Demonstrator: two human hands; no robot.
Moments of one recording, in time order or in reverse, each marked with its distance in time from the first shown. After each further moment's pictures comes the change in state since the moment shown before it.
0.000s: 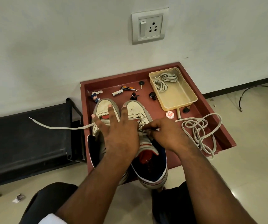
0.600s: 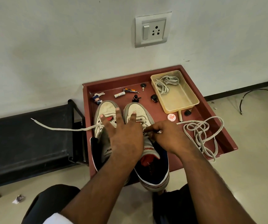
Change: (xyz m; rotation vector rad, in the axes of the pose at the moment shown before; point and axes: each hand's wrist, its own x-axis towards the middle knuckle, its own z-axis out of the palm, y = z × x) left_hand 0.002 0.003 0.002 0.030 -0.036 0.039; right_hand 0.001 0.001 0.002 0.033 0.004 0.021
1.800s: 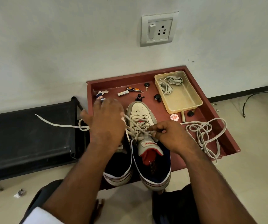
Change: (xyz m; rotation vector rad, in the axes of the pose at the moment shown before) left_hand 0.012 -0.051 -0.012 -0.303 0.319 -0.220; right_hand 0.000 0.004 0.000 0.043 0.010 -0.001
